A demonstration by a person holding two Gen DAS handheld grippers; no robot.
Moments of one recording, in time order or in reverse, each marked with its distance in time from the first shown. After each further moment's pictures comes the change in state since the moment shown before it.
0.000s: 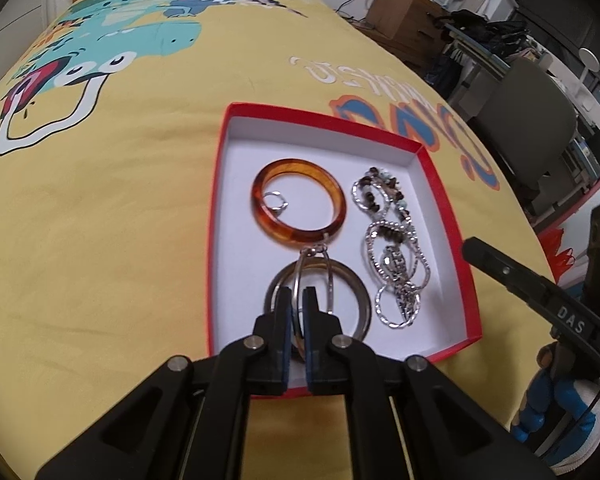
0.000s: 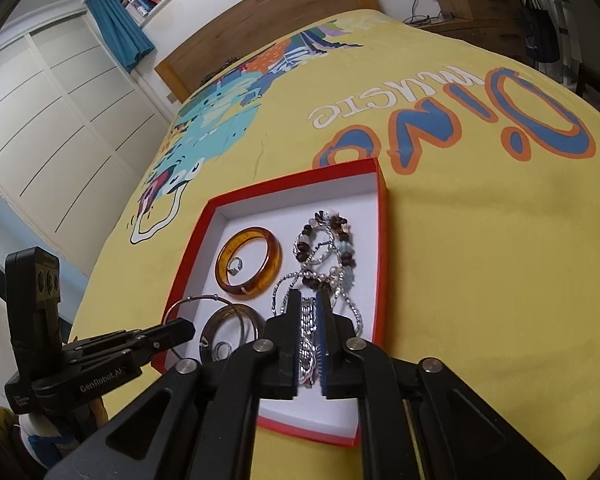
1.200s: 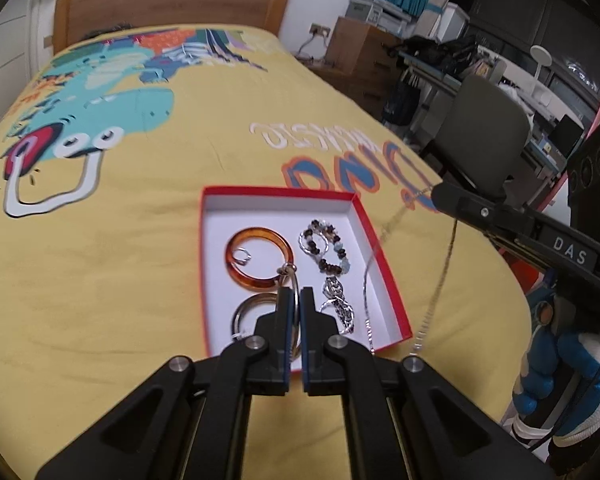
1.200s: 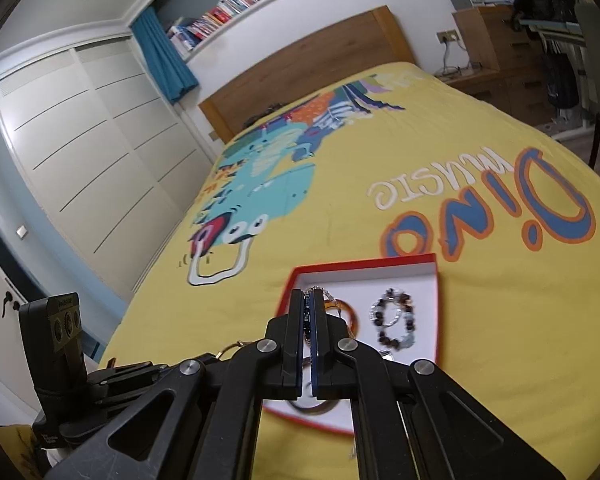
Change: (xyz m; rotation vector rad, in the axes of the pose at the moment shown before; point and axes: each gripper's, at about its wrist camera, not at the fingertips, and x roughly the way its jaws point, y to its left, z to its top) left arm -0.077 -0.032 0.006 0.113 -0.147 -0.072; right arm -0.061 0.055 0.037 -0.058 -0.154 0.100
